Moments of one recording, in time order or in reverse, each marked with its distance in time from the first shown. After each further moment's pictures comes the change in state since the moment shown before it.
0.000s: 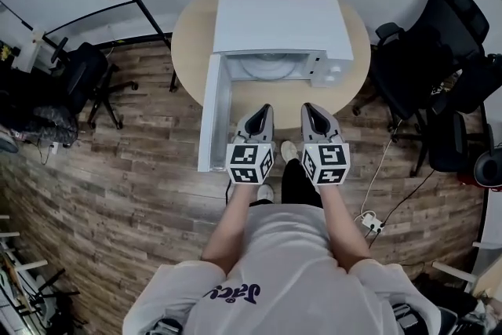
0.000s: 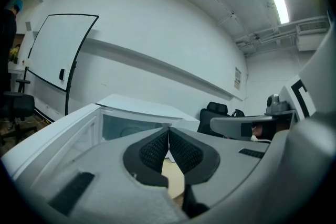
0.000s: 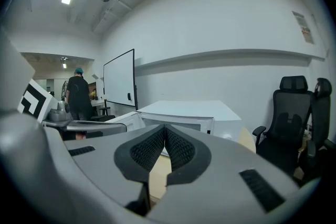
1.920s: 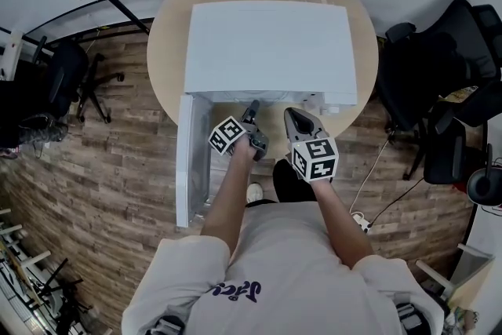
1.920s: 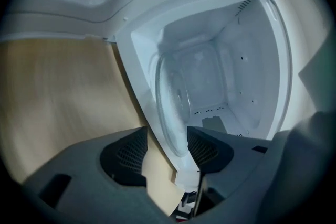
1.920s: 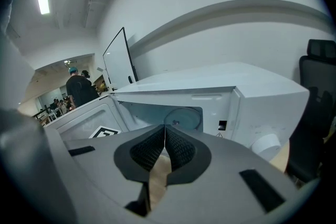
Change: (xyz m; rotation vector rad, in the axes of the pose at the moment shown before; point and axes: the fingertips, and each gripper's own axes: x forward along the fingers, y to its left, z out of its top) left arm 0.198 0.146 -0.193 -1.148 0.141 0.190; right arm 0.160 -0.068 -0.062 0.108 0.272 0.185
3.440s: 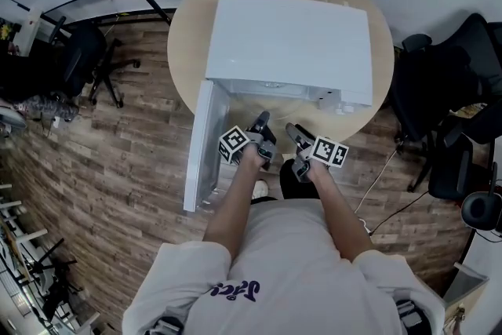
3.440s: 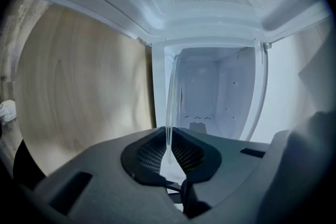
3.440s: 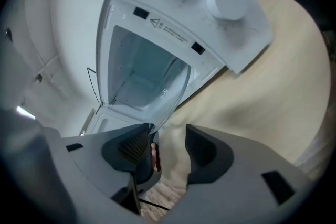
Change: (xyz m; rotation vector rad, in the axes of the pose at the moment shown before) left arm -0.049 0.007 -0.020 -0.271 -0.031 -0.108; right arm 0.039 -0.004 -0.146 0.816 0.118 0.267
